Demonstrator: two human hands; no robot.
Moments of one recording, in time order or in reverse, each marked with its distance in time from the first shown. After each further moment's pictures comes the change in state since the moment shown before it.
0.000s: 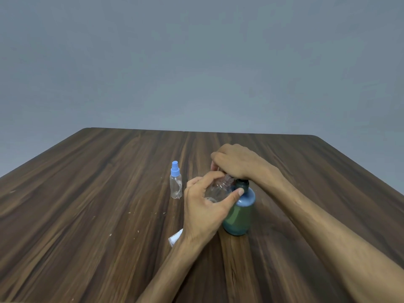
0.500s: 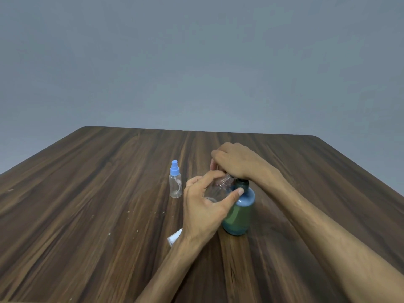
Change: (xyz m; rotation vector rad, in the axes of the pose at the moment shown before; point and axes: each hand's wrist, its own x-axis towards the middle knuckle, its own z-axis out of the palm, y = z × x) left_hand 0.000 0.001 0.000 0.017 0.006 0.015; right_hand 0.002 0.003 0.000 0.054 0.021 -0.020
